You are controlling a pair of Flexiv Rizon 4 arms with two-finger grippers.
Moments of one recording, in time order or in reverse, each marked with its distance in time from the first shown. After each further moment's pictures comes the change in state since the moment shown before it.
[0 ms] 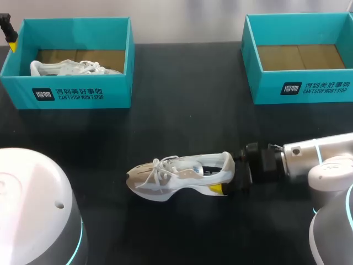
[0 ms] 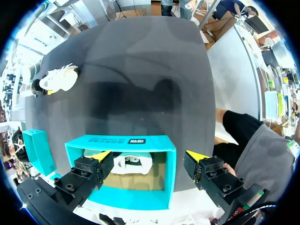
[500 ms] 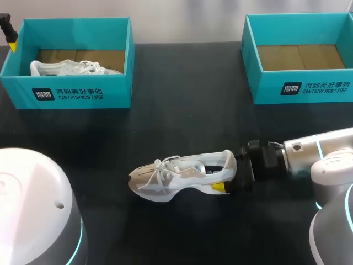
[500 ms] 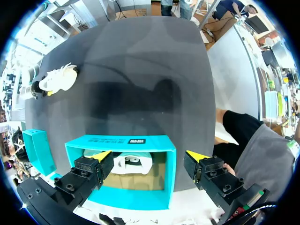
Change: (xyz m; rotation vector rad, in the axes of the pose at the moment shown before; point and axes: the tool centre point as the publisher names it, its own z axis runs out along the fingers) left arm 0.000 0.000 0.000 0.000 0.000 0.000; right arm -0.004 -0.002 -0.003 -0.013 0.040 0.008
